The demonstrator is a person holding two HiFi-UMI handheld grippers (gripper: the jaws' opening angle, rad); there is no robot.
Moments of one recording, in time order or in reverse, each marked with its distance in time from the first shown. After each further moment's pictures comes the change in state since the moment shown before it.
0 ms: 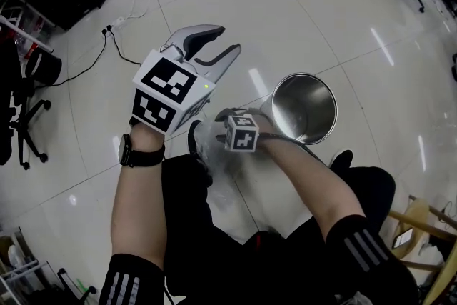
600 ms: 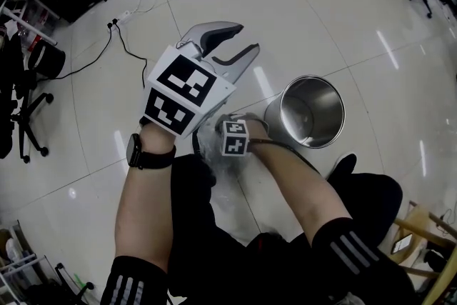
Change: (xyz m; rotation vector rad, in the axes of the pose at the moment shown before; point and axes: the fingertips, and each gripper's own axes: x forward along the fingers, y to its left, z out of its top) left arm 0.003 0.003 0.002 0.000 -0.010 -0.013; right arm 0.063 -0.005 -0.005 -0.032 0.088 -0.044
